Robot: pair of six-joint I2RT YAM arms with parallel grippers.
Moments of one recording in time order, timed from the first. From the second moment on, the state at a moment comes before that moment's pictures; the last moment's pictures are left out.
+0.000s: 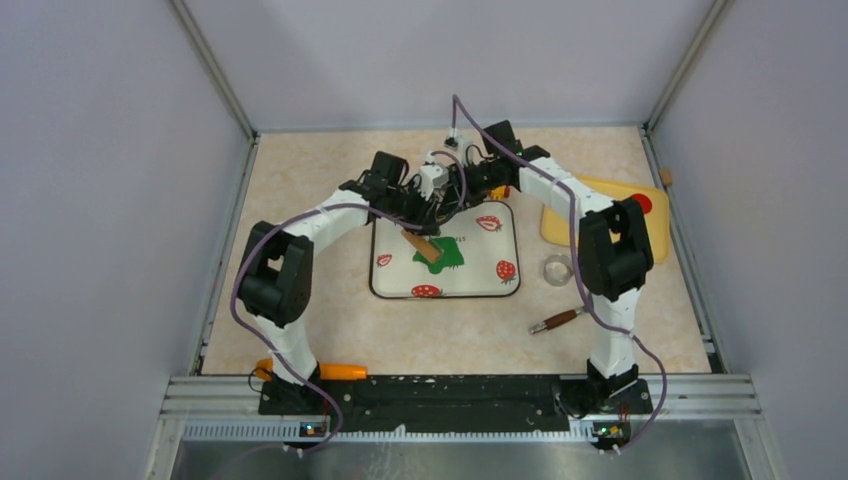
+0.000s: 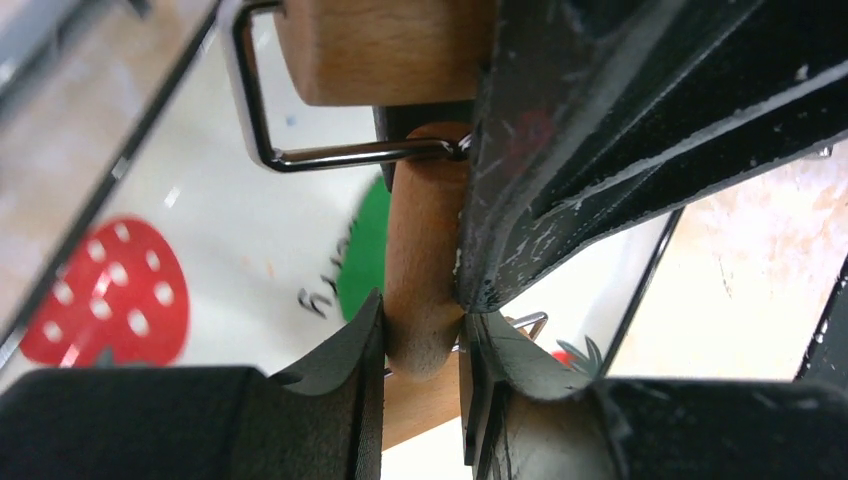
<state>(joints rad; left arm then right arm) -0.43 1.79 1.26 -0.33 0.62 0.24 0.47 2.04 1.68 -0.58 -0.77 0.03</state>
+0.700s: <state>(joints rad) -0.49 2.20 1.57 -0.07 0.76 0.02 0.29 2.05 1.65 -0.57 -0.64 -0.03</state>
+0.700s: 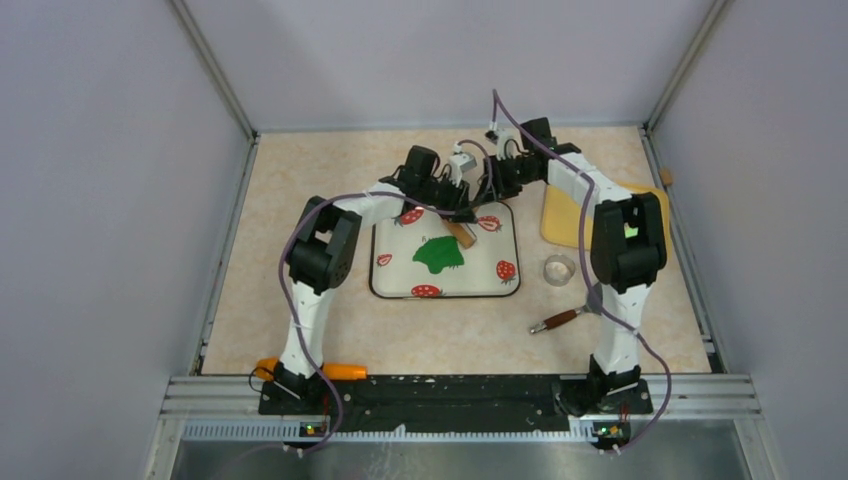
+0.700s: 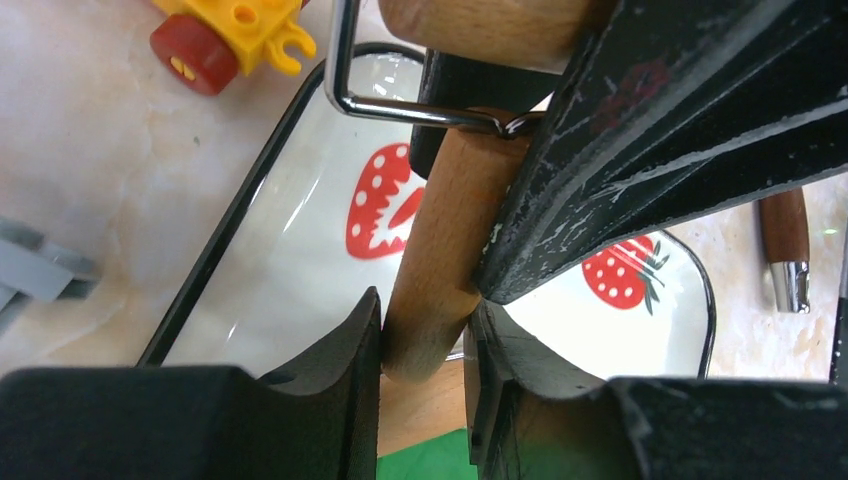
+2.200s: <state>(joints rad) -0.55 2.14 1.53 -0.16 0.72 0.13 0.28 1.85 1.32 -0.36 -0.64 0.02</state>
